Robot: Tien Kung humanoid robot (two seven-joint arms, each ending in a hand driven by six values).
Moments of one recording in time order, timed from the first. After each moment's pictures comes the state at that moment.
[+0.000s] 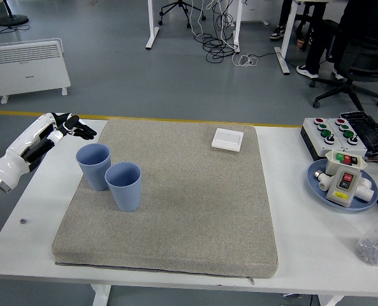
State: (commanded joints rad) left arm -0.43 0.65 -1.18 -1.44 1.24 -0.21 -0.17; right arm 0.09 -0.10 1.43 0.18 -0.80 -0.10 -0.25
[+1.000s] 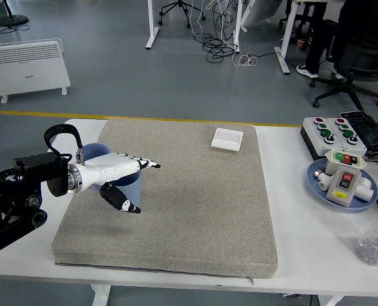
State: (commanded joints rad) left arm -0.94 0.65 -0.48 -1.28 1.68 -0.26 0.01; right arm 0.08 -0.11 1.40 0.18 -0.77 -0.10 -0.25
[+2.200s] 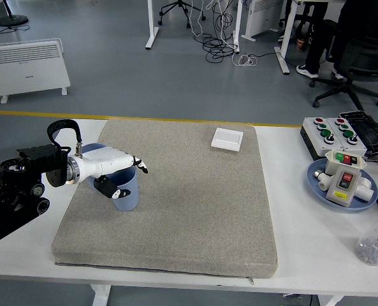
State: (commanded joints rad) left arm -1.02 0.60 -0.39 -1.08 1.69 -0.24 -0.11; right arm 0.08 -0.11 1.40 0.18 -0.76 -0.10 -0.25
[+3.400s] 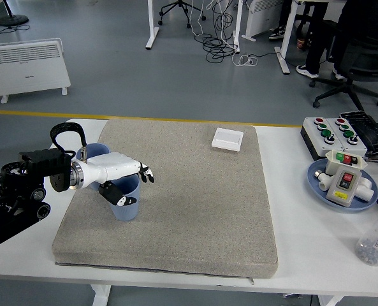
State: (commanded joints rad) left arm -1.01 0.62 -0.39 -1.18 1.68 -0.25 -0.10; right arm 0.09 -0.11 1.40 0.18 -0.77 -0.10 -0.25
